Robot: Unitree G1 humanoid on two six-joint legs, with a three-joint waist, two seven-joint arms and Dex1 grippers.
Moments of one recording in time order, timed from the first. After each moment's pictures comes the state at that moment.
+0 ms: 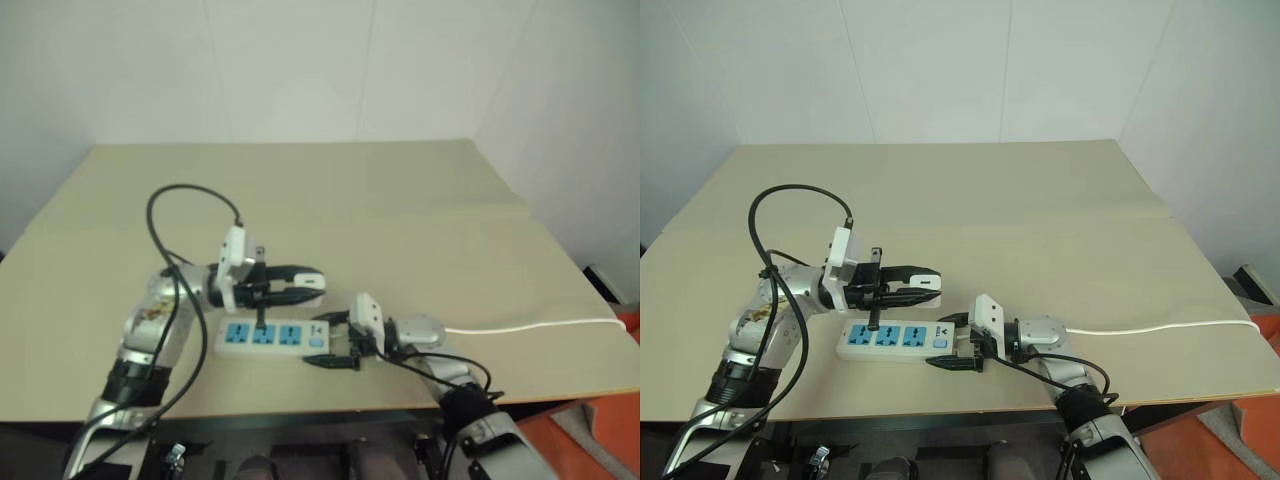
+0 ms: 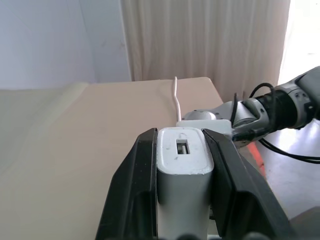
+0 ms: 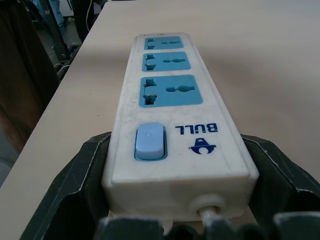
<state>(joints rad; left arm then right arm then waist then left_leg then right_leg) -0.47 0.52 -0.03 -0.06 -0.54 0.30 -1.26 -0.48 -0.24 0.26 0.44 0.18 -0.16 1.22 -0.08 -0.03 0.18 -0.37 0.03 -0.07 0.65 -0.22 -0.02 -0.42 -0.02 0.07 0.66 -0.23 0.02</state>
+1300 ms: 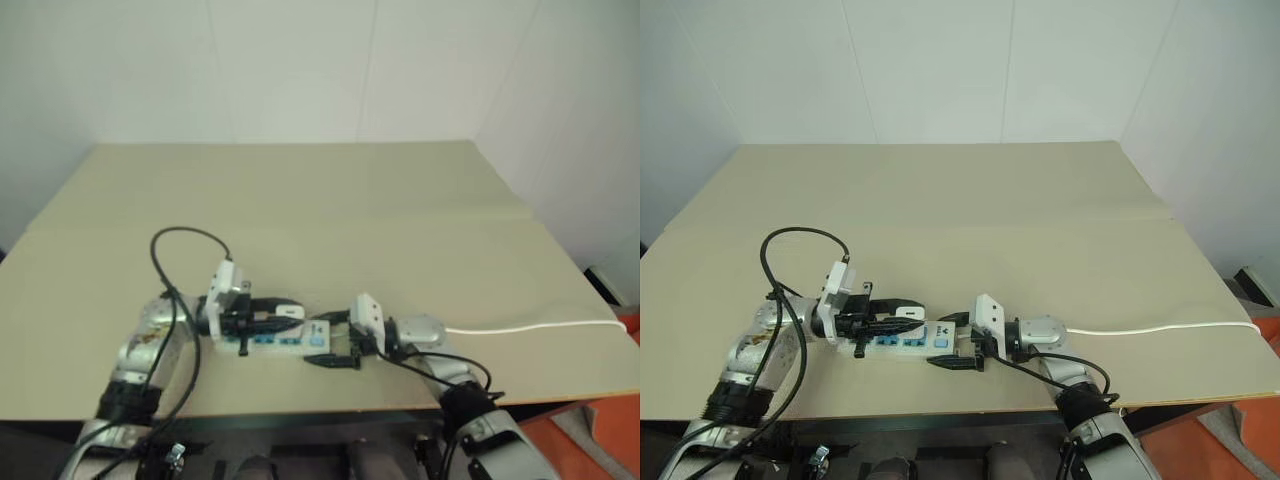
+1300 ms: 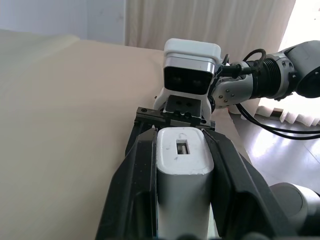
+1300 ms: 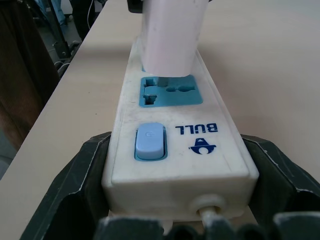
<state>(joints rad) -0.42 0.53 -0.05 0.16 -0.50 0.18 -1.40 -0.48 -0.25 0.26 0.45 0.18 -0.17 1.23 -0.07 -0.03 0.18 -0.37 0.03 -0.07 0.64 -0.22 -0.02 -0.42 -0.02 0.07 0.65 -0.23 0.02</state>
